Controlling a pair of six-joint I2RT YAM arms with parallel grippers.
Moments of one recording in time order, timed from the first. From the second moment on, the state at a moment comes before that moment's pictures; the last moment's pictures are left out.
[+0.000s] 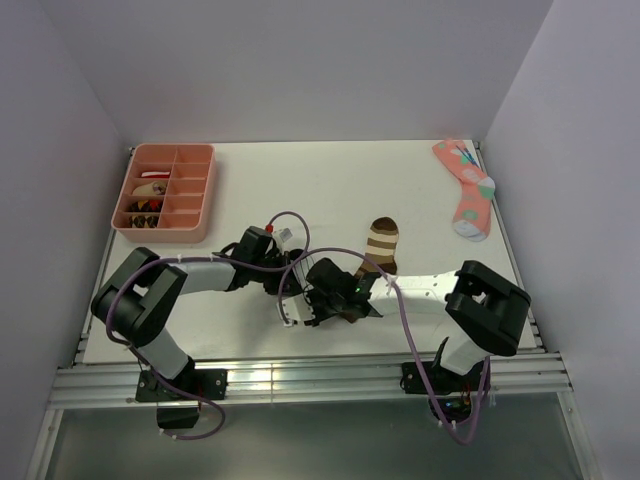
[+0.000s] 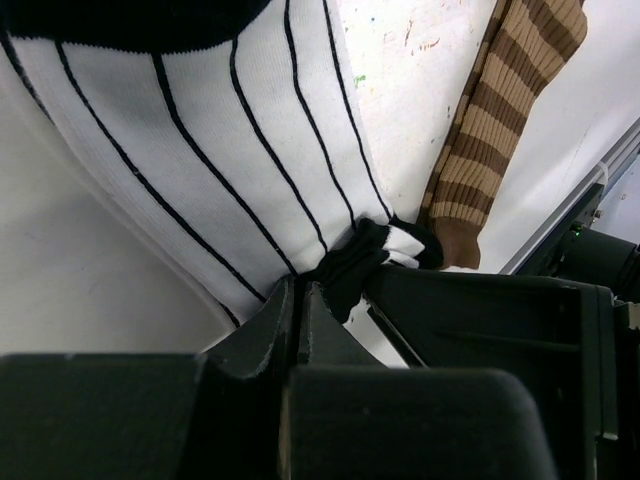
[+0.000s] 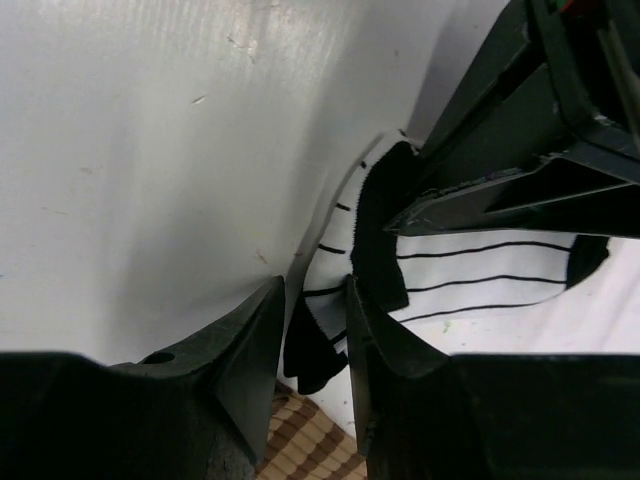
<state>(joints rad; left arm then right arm) -0.59 1.65 0.68 0.09 0.50 -0.67 1.03 1.56 0.74 -0.13 -0.14 -0.92</state>
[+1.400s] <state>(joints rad) -0.61 1.30 0.44 0.21 0.25 -0.85 0.95 1.72 1.04 -0.57 -0.38 -0.82</state>
